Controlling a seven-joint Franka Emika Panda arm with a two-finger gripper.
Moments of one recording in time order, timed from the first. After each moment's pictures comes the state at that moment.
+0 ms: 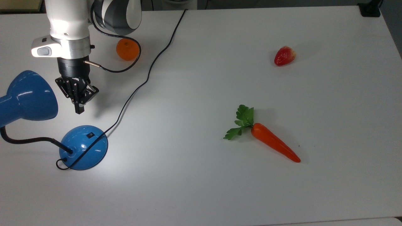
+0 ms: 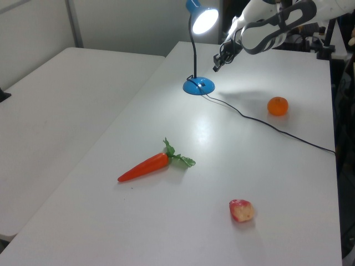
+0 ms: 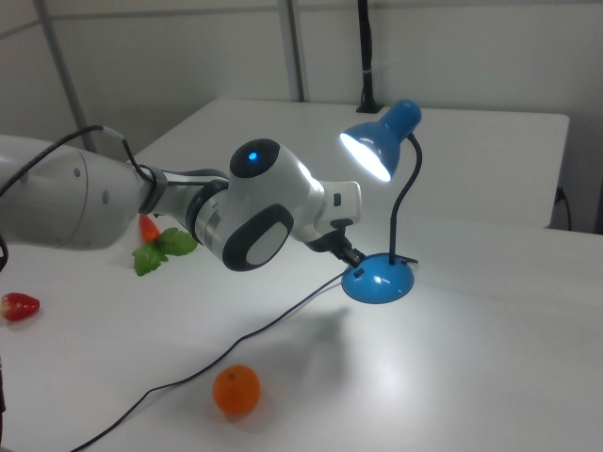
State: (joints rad) arm -0.19 0.42 -0.07 -1.81 0.18 2.79 0.00
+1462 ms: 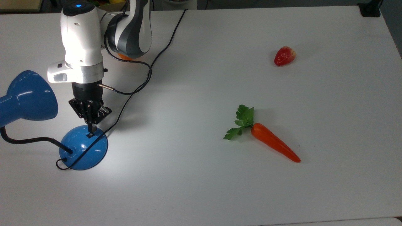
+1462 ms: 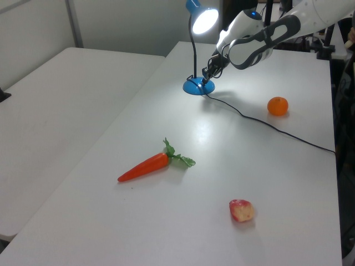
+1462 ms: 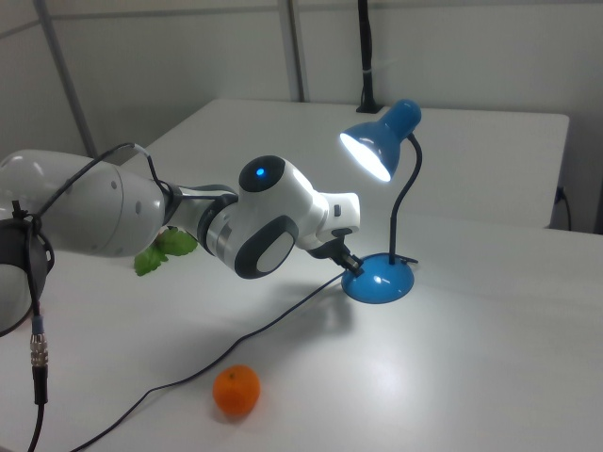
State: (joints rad) arm -0.14 0.57 -0.07 -1.70 0.18 2.83 0.03
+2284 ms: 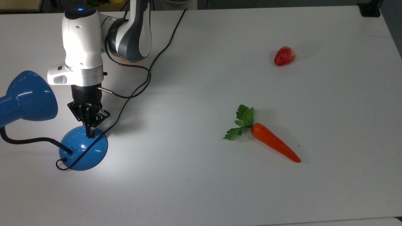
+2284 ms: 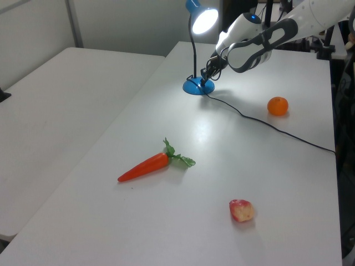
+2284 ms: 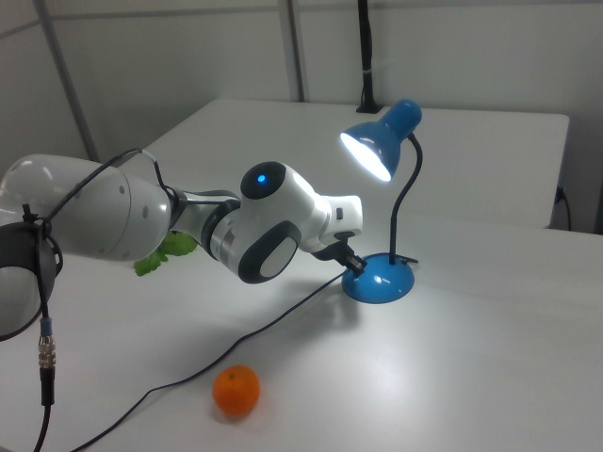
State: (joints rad) arm -0.14 0.60 -0.07 -1.68 0.18 2.88 0.04
